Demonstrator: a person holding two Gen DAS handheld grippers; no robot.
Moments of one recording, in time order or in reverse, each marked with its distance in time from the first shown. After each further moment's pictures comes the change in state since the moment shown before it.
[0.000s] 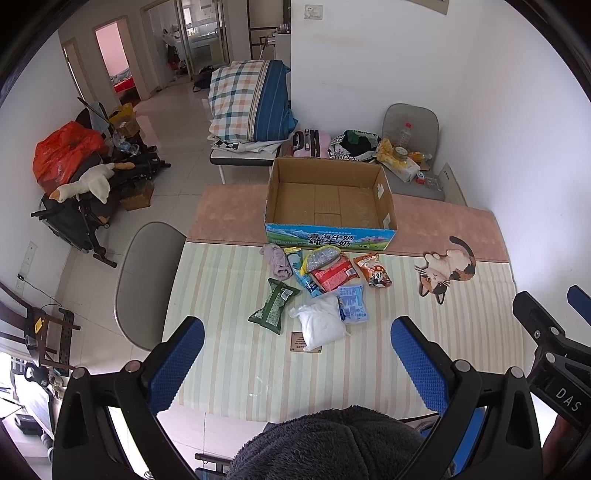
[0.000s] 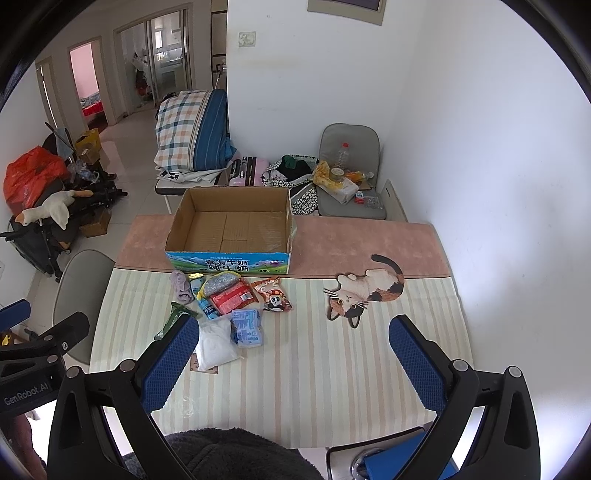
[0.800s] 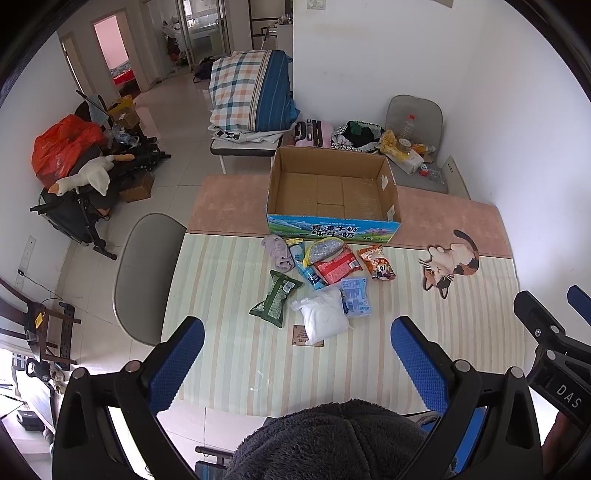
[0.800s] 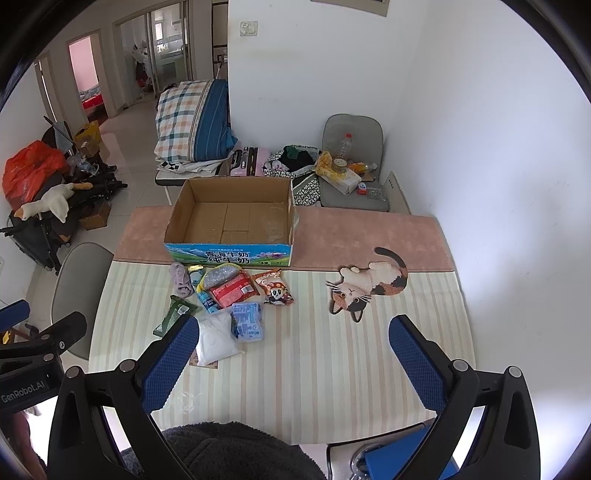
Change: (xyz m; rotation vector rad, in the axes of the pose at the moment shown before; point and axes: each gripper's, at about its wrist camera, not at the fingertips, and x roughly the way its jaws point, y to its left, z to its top) left arm 0.015 0.006 -0.003 -0.005 0.036 -0.001; right arm 0.020 0.009 0.000 -0.010 0.041 0.000
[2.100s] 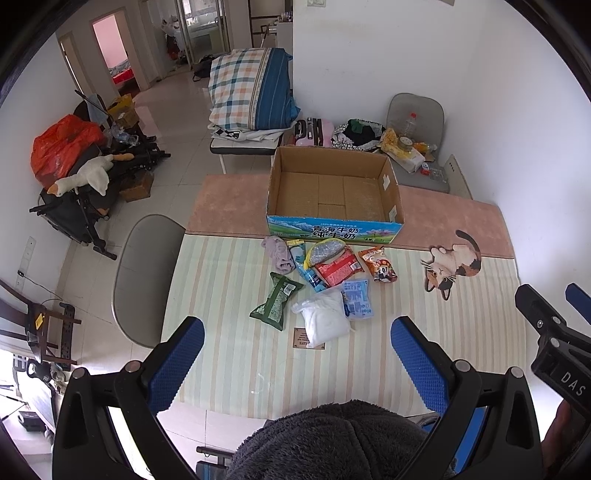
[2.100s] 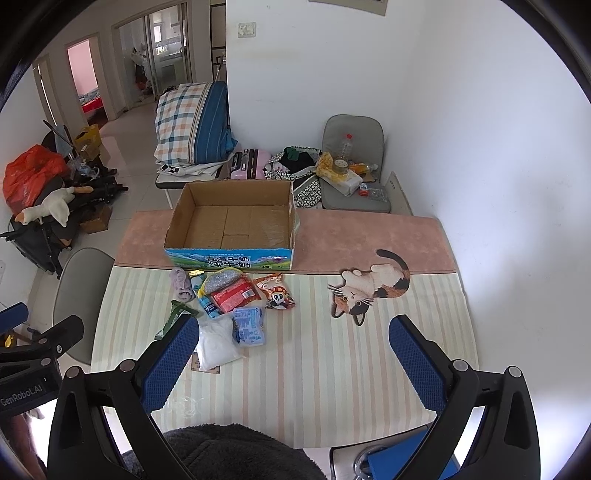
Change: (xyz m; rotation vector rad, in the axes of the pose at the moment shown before) left arm 0.015 0.005 0.004 -0.004 0.014 -0.003; right arm 0.009 0.000 0.010 0.018 0.012 0.015
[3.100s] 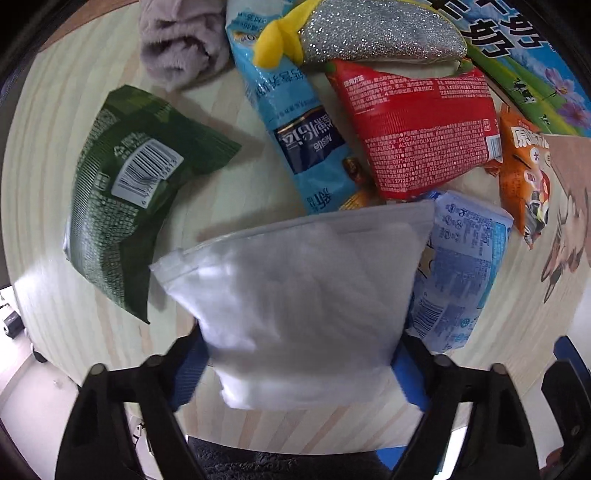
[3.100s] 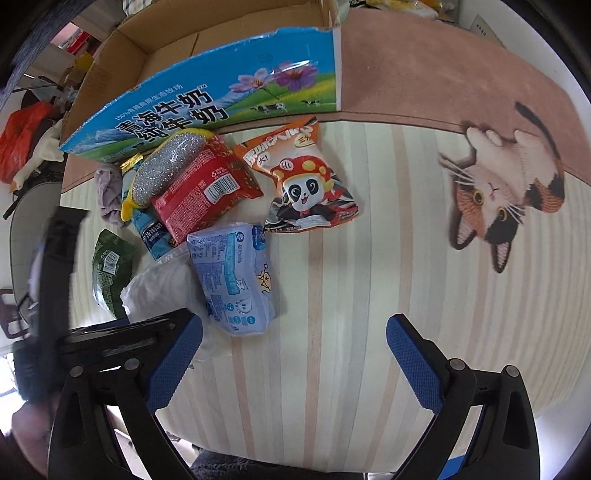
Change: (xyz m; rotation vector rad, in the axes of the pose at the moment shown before) left arm 0.414 -0.037 -0.042 -0.223 0.732 -0.026; right arm 0.415 0.001 -0.057 0.050 0.604 0.263
